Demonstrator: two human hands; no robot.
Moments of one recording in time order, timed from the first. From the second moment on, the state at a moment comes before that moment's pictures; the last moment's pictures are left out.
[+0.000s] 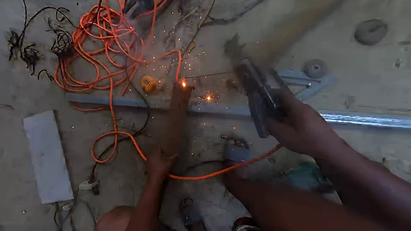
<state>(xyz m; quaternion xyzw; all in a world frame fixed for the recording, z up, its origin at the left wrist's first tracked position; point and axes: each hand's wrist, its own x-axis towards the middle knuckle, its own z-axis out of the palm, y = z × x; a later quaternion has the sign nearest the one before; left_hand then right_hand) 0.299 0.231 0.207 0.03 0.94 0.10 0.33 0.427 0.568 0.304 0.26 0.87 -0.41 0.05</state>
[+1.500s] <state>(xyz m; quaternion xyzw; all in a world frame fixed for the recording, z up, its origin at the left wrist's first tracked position) 0.295 0.228 0.205 0.03 0.94 0.10 0.33 0.432 0.550 0.287 0.28 0.85 -0.43 0.08</state>
